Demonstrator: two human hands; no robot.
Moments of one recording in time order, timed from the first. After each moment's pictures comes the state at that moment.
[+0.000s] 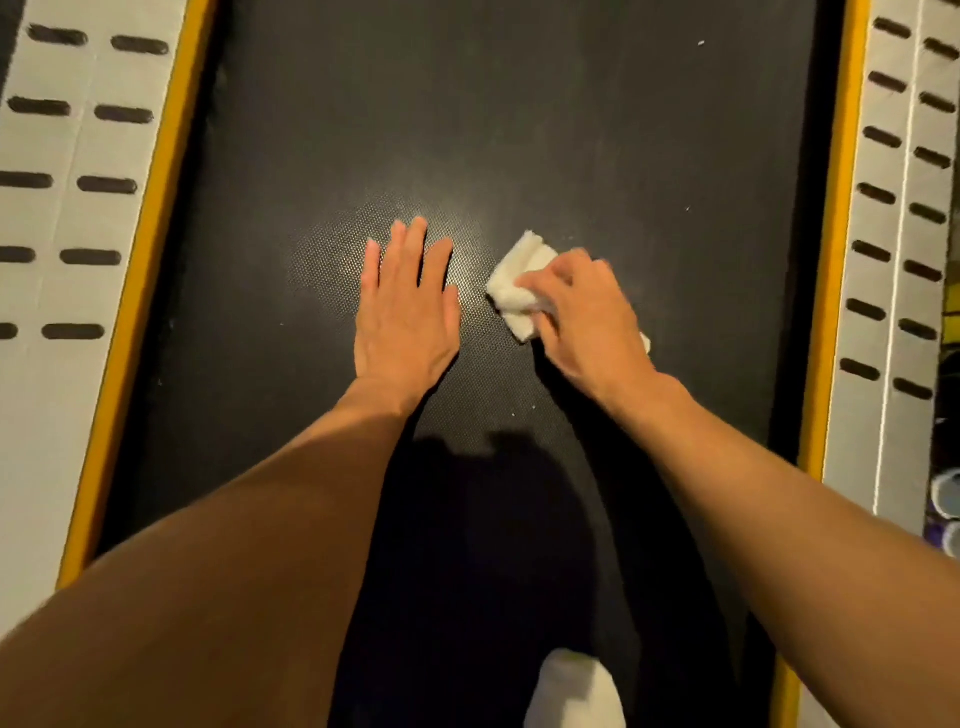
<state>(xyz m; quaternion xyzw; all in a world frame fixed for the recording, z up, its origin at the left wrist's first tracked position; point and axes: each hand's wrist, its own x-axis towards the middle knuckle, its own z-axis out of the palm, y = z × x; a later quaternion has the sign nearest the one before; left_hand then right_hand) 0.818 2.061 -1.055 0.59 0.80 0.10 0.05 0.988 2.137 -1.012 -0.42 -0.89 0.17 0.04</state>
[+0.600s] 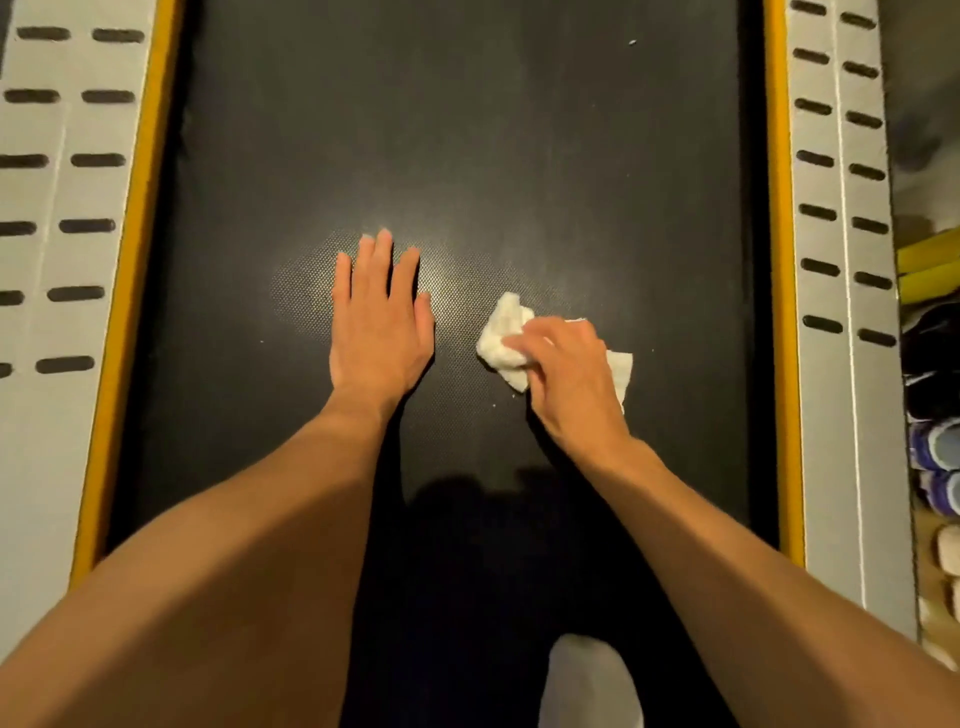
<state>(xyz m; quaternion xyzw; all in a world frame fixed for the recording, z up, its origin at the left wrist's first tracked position) 0.822 2.056 -1.048 0.60 0.79 0.09 0.03 1.026 2.074 -1.029 -0.46 -0.85 0.19 0.17</state>
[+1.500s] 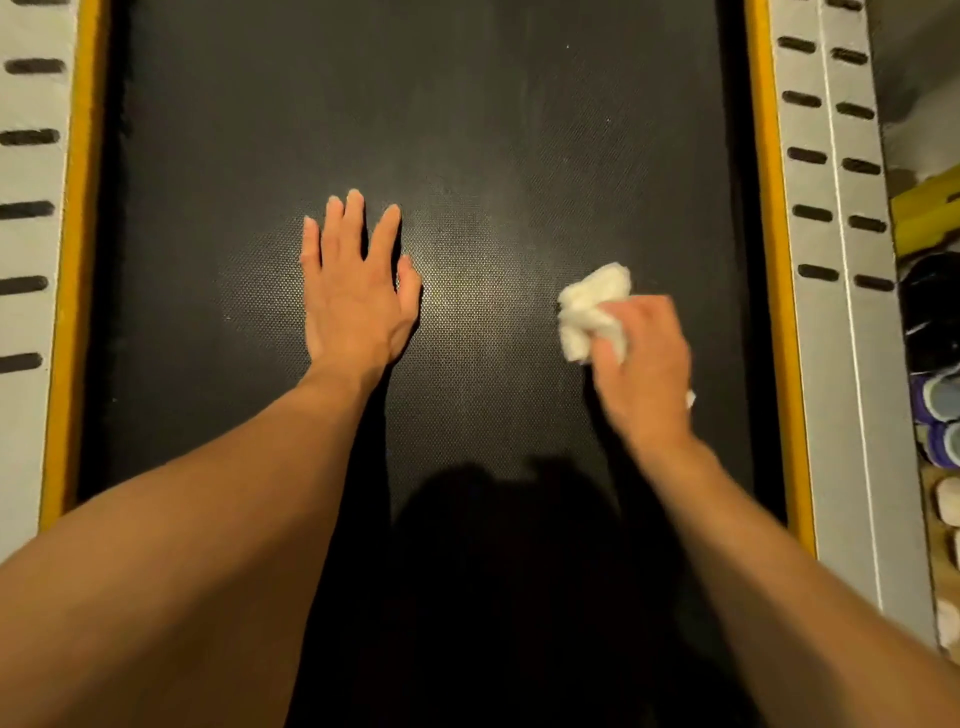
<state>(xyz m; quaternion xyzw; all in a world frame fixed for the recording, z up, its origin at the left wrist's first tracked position) 0.821 2.060 -1.053 0.61 0.79 0.08 0.02 1.078 2.066 -1.032 -0.63 -0.73 0.17 0.20</state>
